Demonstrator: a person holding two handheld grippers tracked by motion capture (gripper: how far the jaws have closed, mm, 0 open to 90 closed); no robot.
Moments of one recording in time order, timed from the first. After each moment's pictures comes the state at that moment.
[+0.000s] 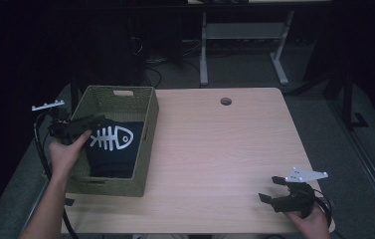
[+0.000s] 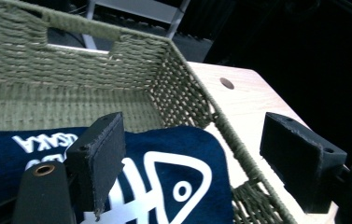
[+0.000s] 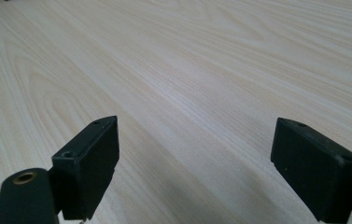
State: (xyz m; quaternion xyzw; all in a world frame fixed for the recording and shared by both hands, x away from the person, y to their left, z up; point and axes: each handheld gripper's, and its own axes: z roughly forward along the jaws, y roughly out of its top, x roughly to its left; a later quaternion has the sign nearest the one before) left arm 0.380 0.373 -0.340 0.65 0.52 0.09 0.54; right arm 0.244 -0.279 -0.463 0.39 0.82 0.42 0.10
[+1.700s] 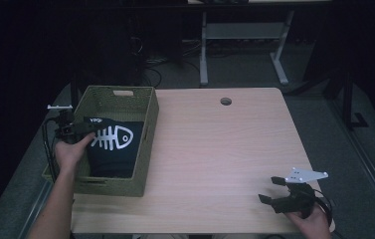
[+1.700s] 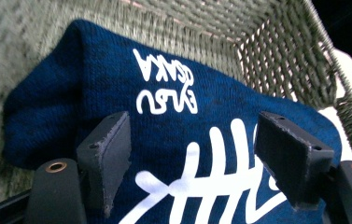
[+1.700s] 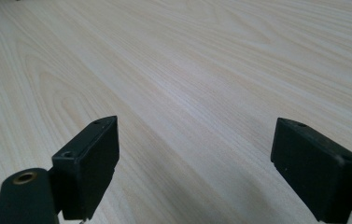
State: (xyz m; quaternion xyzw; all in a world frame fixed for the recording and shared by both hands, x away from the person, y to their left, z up) left arm 0.413 0.386 -0.384 0.63 0.66 0.06 0.40; right arm 0.243 -0.278 -0.461 0.37 0.82 0.42 0.10
